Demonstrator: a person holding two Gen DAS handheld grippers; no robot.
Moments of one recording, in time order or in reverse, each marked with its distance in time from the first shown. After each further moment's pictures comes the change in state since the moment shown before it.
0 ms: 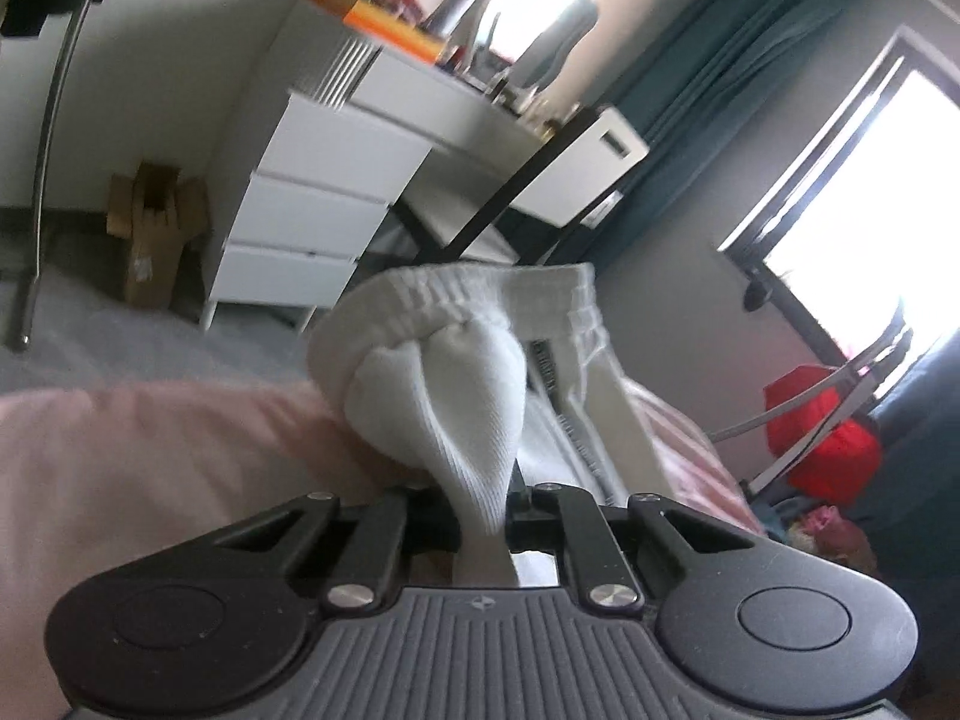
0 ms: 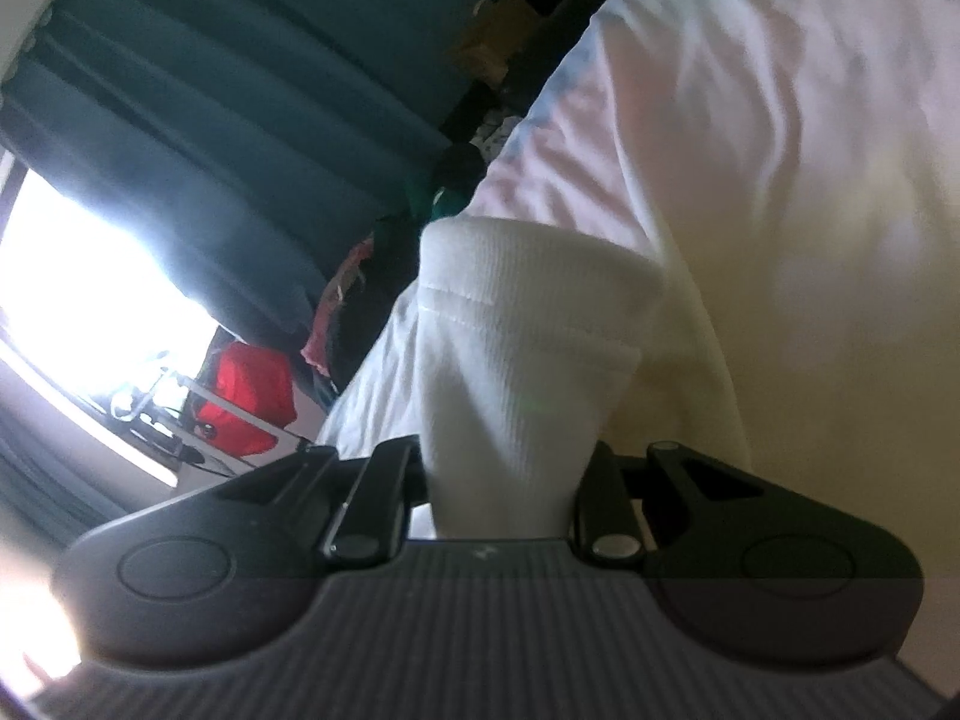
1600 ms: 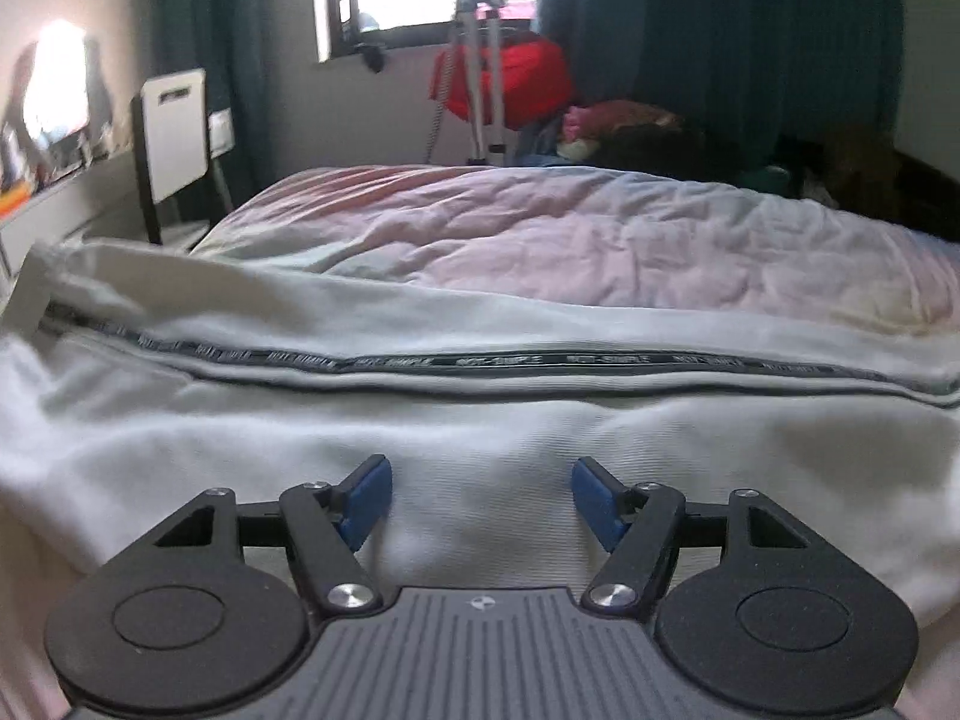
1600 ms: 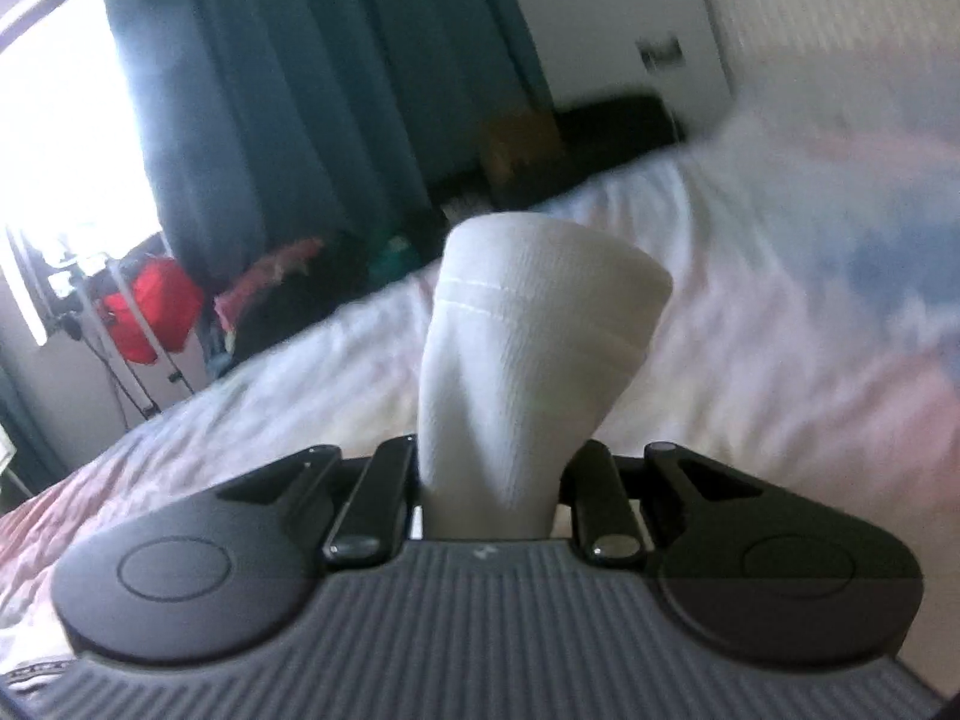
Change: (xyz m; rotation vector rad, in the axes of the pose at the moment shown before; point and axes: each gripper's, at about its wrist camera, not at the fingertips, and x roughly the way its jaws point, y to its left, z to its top) left arm -0.157 -0.078 -0.199 0.981 0.266 -0.279; right arm -0.132 0.076 -0.034 -0.553 -0.193 -0.231
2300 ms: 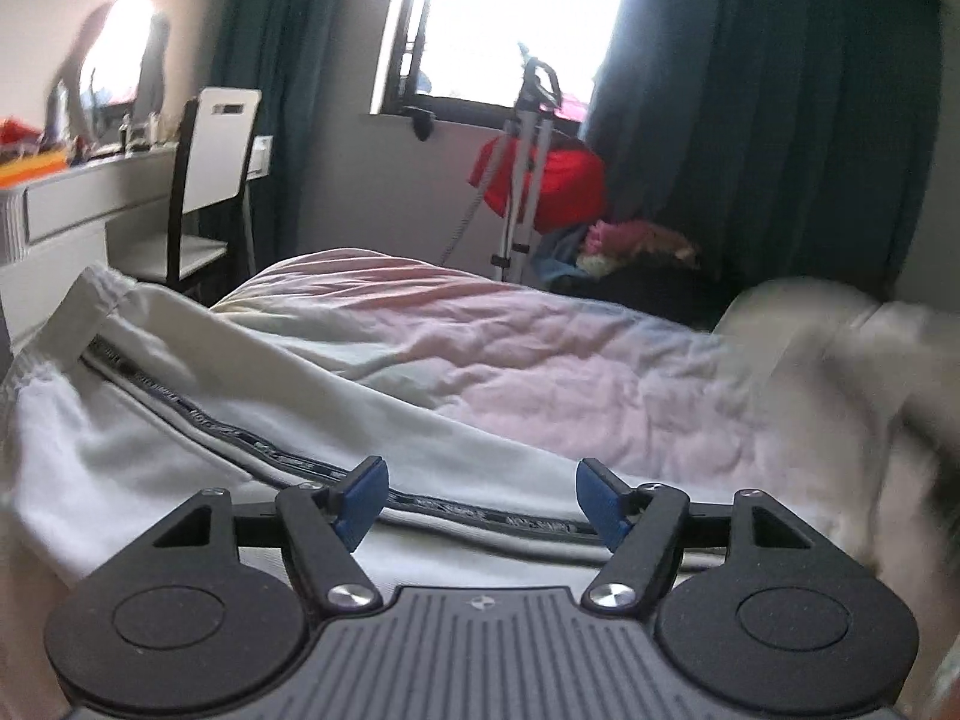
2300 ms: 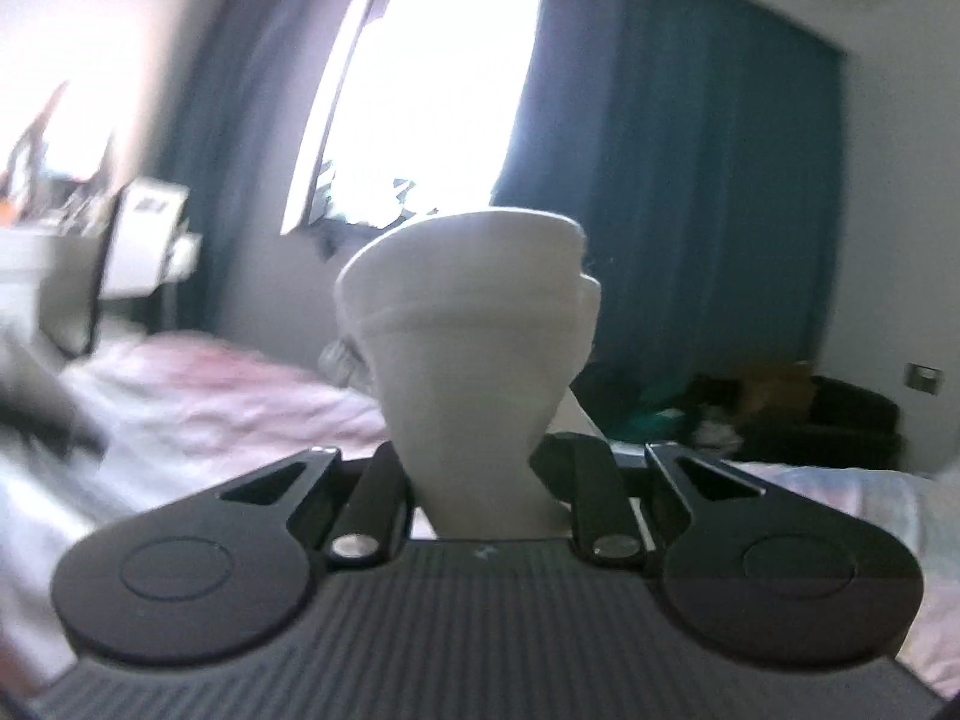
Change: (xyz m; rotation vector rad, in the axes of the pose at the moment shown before) left arm -0.028 0.067 0.044 -0.254 -0.155 -0.050; right arm -0.092 0.245 -0.114 -0.677 -0.222 0.383
